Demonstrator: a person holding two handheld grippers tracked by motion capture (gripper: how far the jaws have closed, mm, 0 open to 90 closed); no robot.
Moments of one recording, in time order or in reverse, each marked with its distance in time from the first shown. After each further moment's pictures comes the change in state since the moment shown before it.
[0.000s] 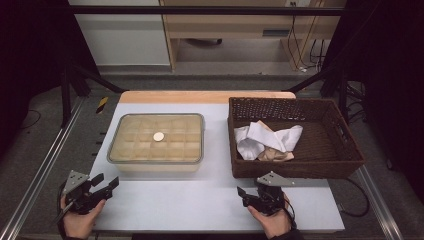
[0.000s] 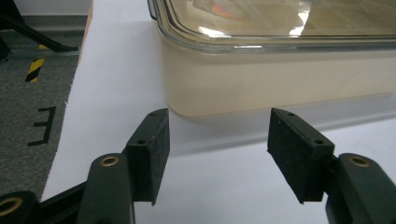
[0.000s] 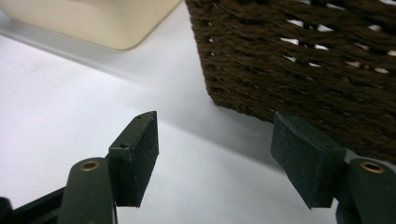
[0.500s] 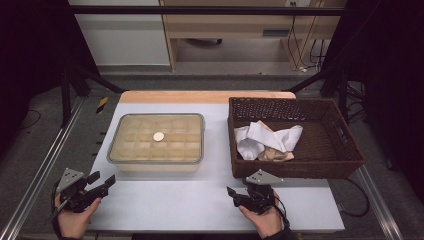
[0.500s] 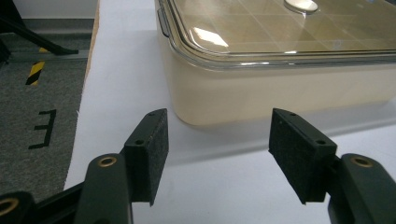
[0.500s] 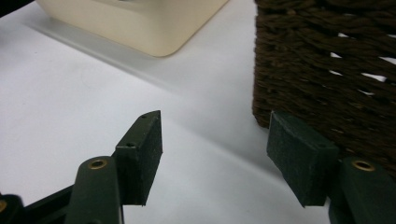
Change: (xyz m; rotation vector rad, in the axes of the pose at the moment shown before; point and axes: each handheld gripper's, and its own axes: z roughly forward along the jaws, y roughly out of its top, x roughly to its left) left arm 0.007 0.008 -0.005 -0.011 -0.008 -0.001; right arm 0.020 0.011 0.011 0.005 0.084 -0.055
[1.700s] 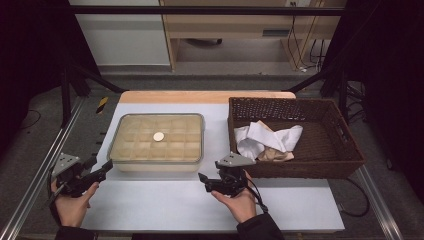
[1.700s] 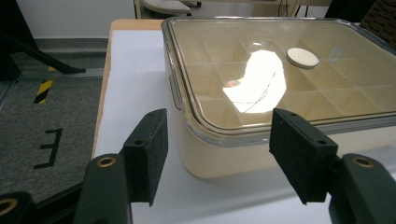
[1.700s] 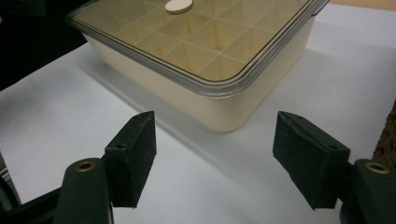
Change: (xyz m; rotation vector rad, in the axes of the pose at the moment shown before) left arm 0.005 0.041 0.006 -0.055 0.018 -0.002; right arm 0.040 0.062 0.038 -0.056 0.107 -0.041
